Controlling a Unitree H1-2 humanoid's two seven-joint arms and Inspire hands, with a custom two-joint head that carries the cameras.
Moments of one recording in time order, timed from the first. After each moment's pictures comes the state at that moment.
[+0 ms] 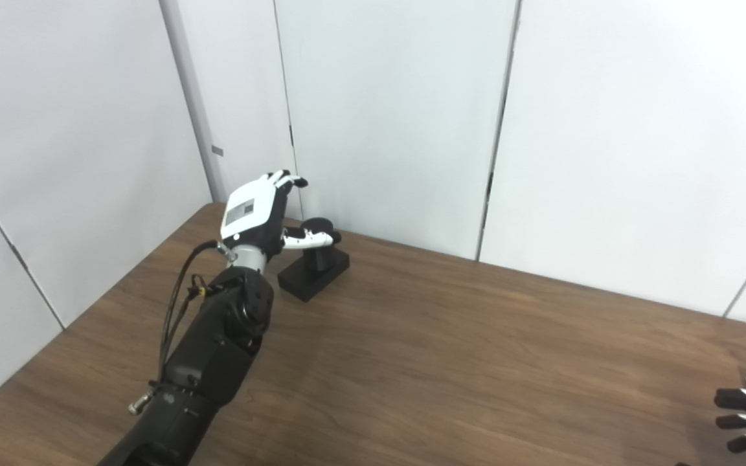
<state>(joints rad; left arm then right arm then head) -0.47 0.47 -0.01 0.25 0.71 0.33 0.12 0.01 -0.22 -0.07 -0.08 -0.25 -0.21 -0.07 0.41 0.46</state>
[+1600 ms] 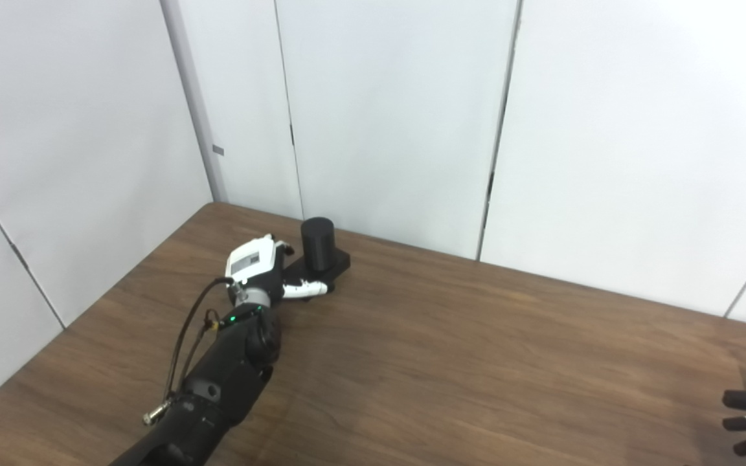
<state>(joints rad) -0.48 0.44 -0.12 0.49 0.69 0.46 0.14 0.02 -0.22 -0.08 -0.10 -0.24 -0.21 -0.07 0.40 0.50</state>
